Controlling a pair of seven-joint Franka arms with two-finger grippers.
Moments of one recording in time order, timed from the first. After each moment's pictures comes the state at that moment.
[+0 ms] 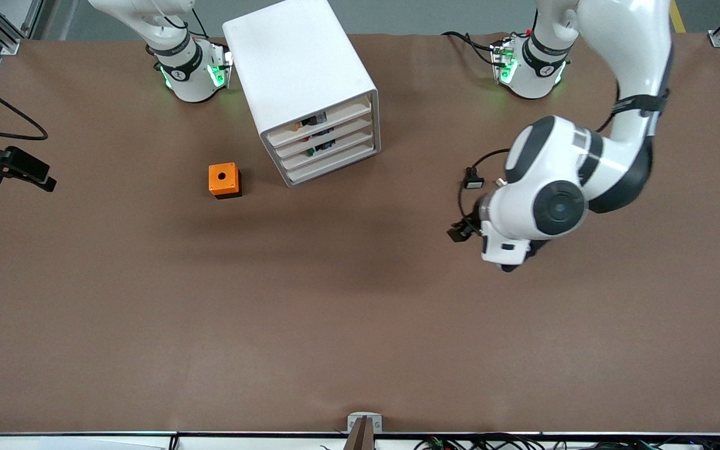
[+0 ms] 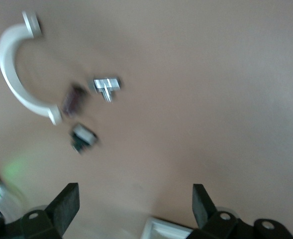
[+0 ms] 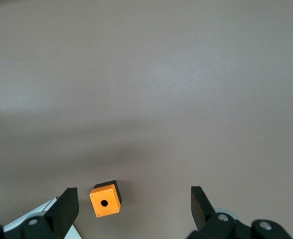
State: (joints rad) left arm -0.36 0.50 -0.12 -1.43 -0.18 1.64 -1.17; right arm -0.04 0.05 0.00 -1.51 0.02 1.56 0.09
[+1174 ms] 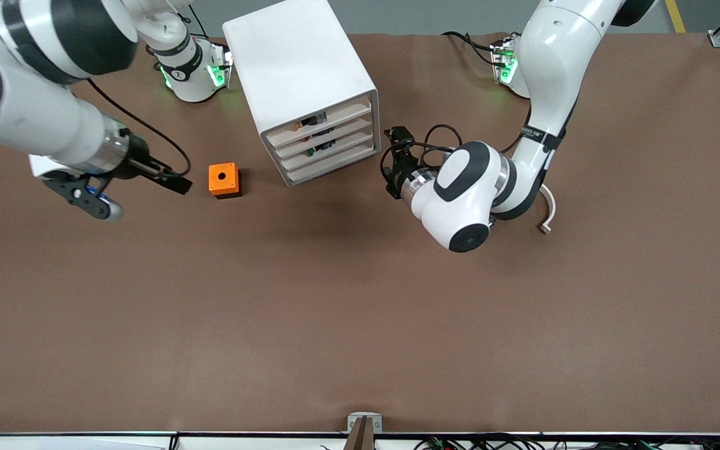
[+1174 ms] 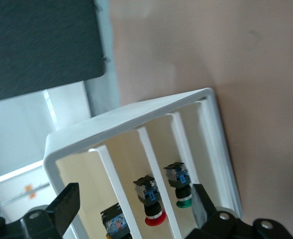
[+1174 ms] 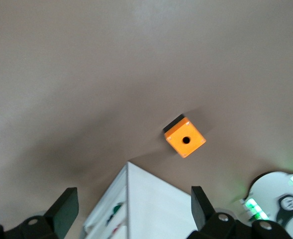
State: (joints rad) left arm -0.47 0.67 -0.12 -1.42 -0.79 1.41 -2.18; right arm 0.29 0.16 0.01 -1.55 0.13 1.52 0.91
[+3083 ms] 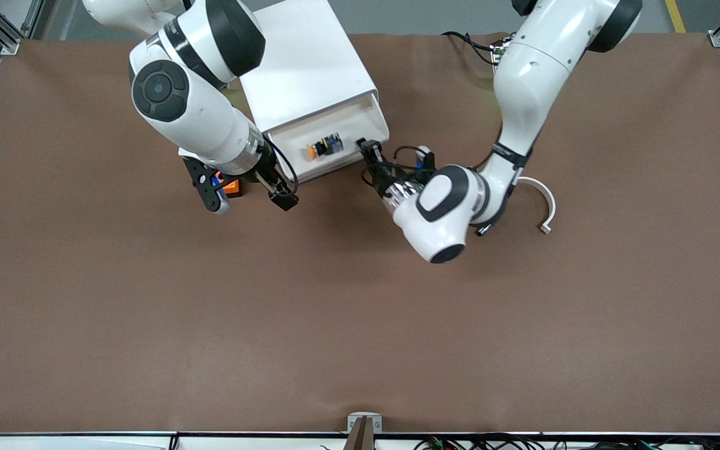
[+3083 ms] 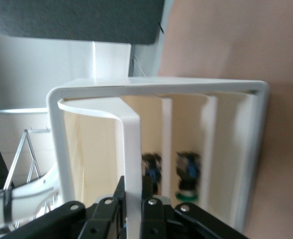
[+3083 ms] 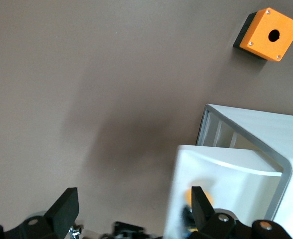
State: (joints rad) left arm -0.47 0.79 -0.10 -1.34 -0.96 1.38 -2.43; right arm 0.53 0.26 0.01 -1.55 0.24 1.80 1.53
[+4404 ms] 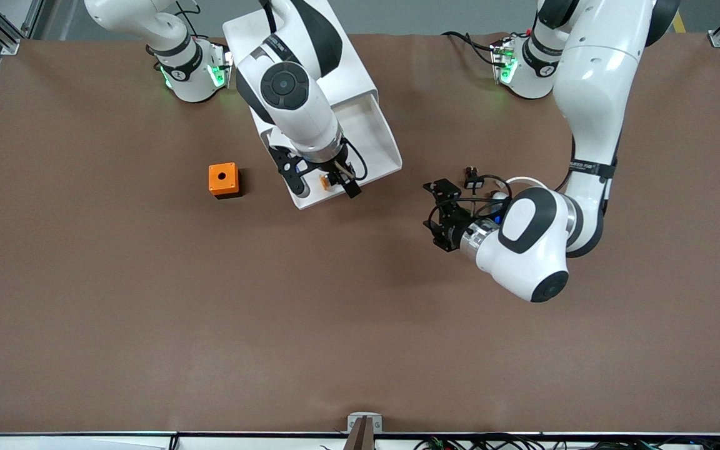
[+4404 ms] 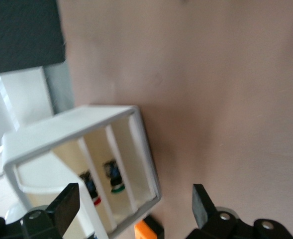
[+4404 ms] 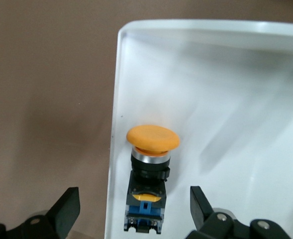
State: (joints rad) left arm -0.37 0.74 0.01 -1.24 -0.65 1.40 -2.04; right arm 0.74 0.34 0.01 -1.67 0.21 2.06 1.71
